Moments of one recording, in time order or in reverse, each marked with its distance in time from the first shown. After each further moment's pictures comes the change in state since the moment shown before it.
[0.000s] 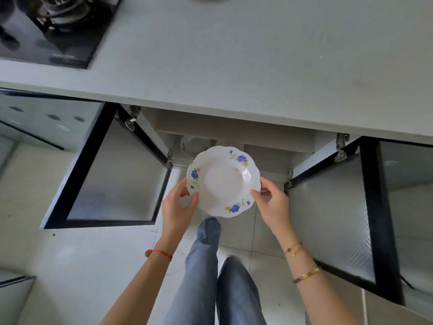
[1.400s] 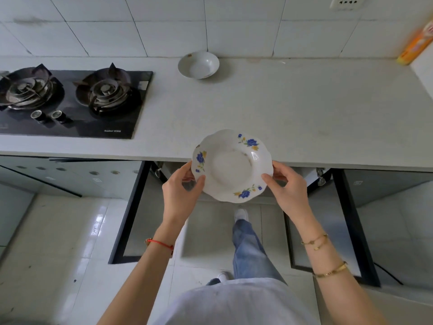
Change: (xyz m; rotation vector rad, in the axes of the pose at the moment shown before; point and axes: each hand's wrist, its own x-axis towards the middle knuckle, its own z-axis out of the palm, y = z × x) left_hand 0.063 0.196 -0.167 -0.106 -0.026 0.239; right_hand -0.019 -0.238 -0.063 0.051 0.140 -0.172
